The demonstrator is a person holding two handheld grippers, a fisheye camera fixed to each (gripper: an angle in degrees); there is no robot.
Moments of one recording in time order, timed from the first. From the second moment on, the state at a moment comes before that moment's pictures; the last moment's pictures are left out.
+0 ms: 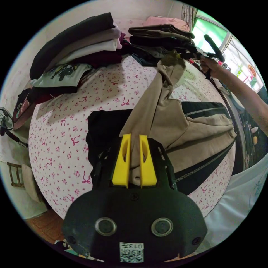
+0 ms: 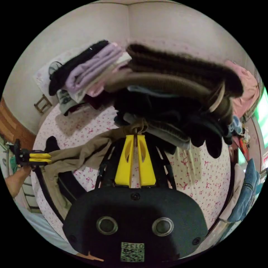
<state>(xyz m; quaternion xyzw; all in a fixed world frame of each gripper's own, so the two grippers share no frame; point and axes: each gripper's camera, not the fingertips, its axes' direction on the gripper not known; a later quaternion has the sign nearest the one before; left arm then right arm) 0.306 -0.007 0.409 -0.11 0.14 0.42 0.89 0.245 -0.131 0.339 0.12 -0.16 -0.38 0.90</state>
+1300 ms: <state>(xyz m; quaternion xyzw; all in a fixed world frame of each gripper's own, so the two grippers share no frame) 0.240 0.070 0.241 0.07 0.10 0.27 0.95 0.351 0.351 0.186 -0.01 -0.50 -0.68 0.53</state>
